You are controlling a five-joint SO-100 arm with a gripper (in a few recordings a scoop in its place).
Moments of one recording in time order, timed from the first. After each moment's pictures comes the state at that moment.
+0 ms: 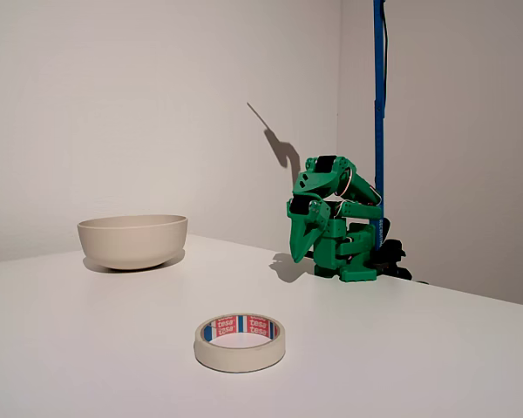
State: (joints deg) arm -1.0 194.3 168.6 78.8 0.1
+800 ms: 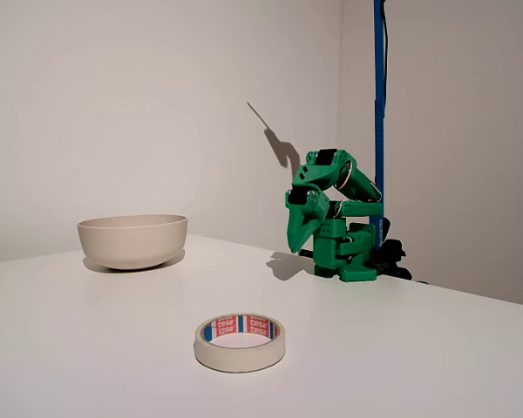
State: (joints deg) arm -0.3 188.5 161.5 76.6 2.7
